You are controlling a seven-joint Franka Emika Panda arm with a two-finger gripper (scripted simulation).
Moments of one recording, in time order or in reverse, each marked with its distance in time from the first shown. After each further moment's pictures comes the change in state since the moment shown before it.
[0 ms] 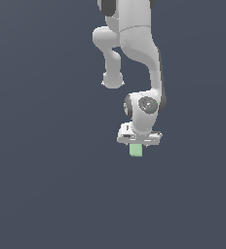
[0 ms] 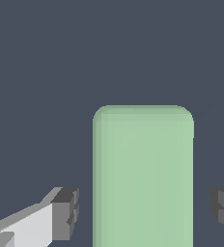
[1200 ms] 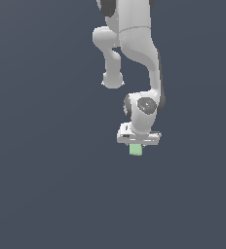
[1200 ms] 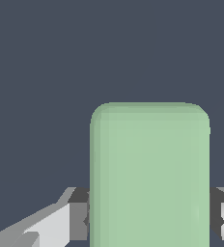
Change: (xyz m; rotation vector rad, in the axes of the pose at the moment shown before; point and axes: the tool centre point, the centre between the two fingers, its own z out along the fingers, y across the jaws) arm -0.002 0.003 0.003 0.001 0.002 0.000
